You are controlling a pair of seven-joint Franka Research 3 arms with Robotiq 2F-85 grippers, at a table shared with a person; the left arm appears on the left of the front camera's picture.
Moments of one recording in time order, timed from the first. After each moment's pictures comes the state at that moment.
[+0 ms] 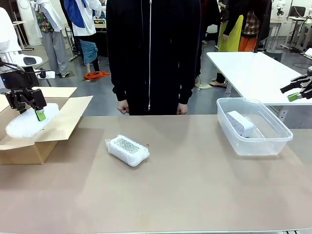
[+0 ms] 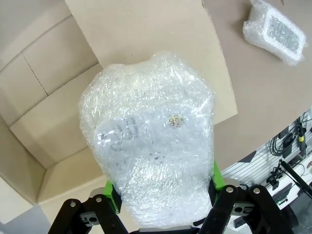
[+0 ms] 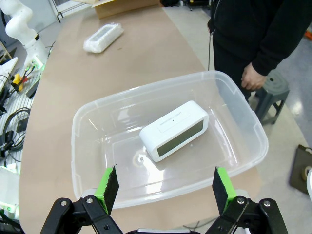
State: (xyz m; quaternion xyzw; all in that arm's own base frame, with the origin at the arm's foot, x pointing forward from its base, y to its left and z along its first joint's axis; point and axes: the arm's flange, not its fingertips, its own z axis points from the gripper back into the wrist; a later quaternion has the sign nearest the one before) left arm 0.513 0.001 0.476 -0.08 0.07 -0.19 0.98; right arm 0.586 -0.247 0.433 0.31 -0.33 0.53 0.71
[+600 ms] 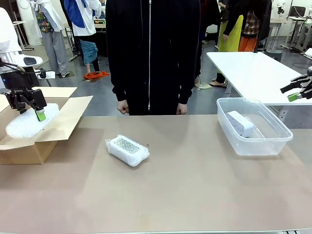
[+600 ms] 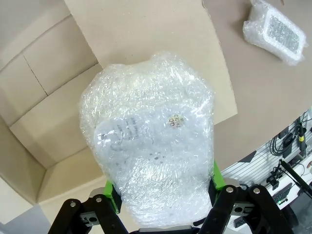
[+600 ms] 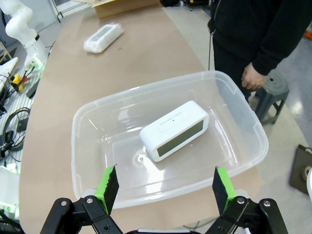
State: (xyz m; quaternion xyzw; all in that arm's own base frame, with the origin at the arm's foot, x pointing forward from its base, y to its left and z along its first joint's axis) left arm 0.513 0.001 0.476 -0.08 0.07 -0.19 0.98; right arm 0.586 -0.247 0.433 0.31 -0.33 0.53 0.71
